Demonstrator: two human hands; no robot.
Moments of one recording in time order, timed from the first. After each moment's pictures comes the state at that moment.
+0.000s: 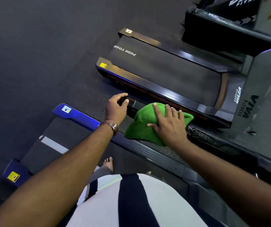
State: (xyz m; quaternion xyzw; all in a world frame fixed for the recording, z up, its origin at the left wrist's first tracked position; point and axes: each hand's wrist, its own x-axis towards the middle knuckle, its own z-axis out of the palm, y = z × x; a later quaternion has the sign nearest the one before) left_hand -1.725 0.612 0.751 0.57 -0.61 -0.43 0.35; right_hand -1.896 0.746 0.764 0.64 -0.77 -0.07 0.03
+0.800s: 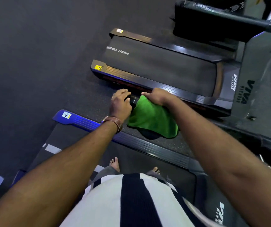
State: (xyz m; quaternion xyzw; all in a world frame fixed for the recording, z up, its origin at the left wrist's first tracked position) left_hand -1.725 0.616 0.771 0.49 -0.77 -0.30 0.26; right_hand -1.910 0.633 0.778 0.52 -0.80 -0.02 -0.31
